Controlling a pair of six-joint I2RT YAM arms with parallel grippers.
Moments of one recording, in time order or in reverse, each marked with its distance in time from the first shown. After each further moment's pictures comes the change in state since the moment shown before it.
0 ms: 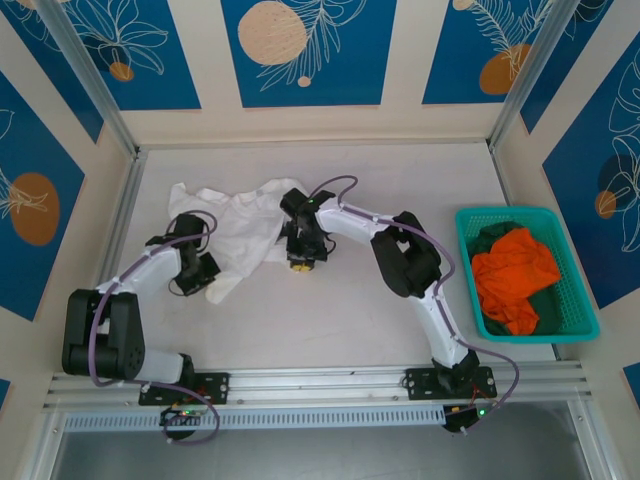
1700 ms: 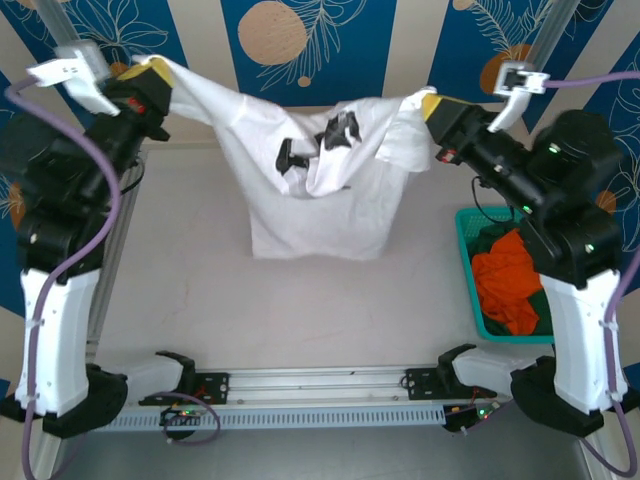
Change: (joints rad) left arm -0.199 -0.233 1.174 0.292 0.114 0.323; right arm -0.345 -1.120 0.202 0.298 0.079 -0.254
